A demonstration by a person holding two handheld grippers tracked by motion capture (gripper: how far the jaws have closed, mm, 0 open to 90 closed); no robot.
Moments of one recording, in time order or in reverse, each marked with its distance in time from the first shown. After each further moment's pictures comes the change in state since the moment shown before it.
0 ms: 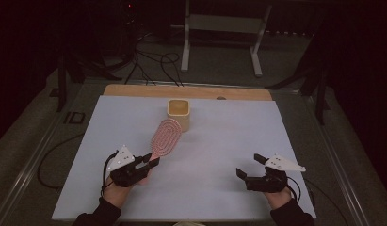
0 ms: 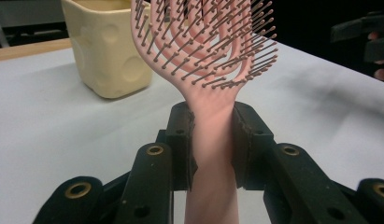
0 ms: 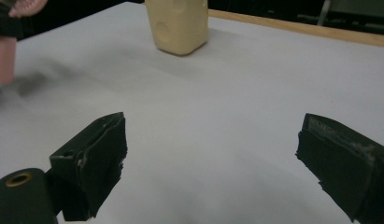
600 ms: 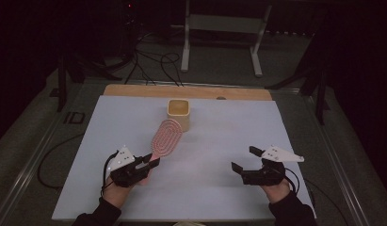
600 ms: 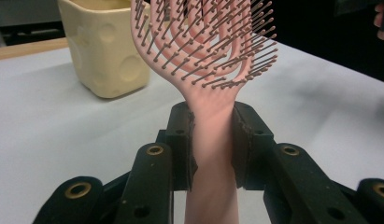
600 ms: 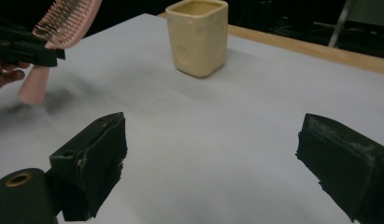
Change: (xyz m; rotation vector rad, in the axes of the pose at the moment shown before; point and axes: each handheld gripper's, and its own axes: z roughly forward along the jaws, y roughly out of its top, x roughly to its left) left arm -0.002 0.001 0.000 0.002 -0.004 0.004; right arm 0.013 0.040 0.001 -0.004 0.054 -0.036
